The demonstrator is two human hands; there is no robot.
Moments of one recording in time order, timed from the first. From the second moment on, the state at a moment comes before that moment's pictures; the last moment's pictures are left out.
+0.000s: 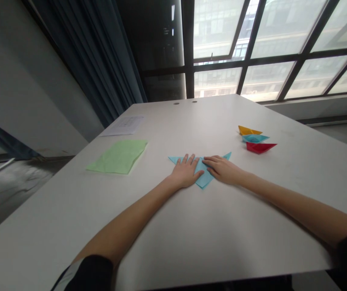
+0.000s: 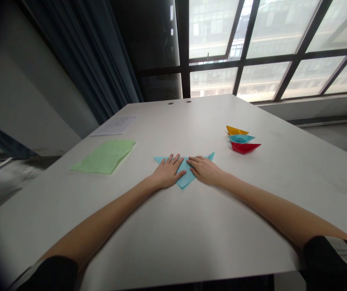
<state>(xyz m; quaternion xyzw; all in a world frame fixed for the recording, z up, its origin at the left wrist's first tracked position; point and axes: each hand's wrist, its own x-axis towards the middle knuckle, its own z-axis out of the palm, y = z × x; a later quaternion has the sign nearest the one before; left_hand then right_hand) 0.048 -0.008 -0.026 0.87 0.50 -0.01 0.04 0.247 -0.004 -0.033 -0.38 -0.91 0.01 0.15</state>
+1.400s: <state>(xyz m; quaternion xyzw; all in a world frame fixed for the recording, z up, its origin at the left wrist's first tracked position) 0.022 0.006 -0.002 0.81 0.59 -0.05 0.08 0.248 -0.014 -0.008 -0.20 -0.97 0.02 0.13</state>
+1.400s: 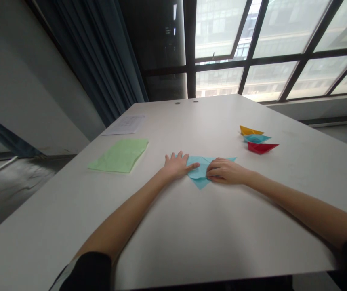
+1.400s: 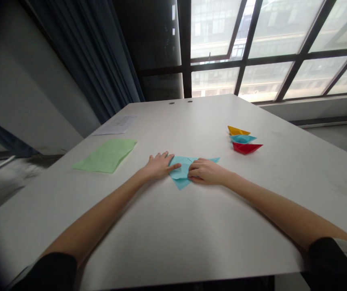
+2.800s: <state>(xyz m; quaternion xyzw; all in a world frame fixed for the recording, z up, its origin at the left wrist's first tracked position) -0.021 0.033 0.018 0.78 0.61 -0.13 0.09 0.291 0.035 -0.030 -0.58 -0.72 0.01 0.38</state>
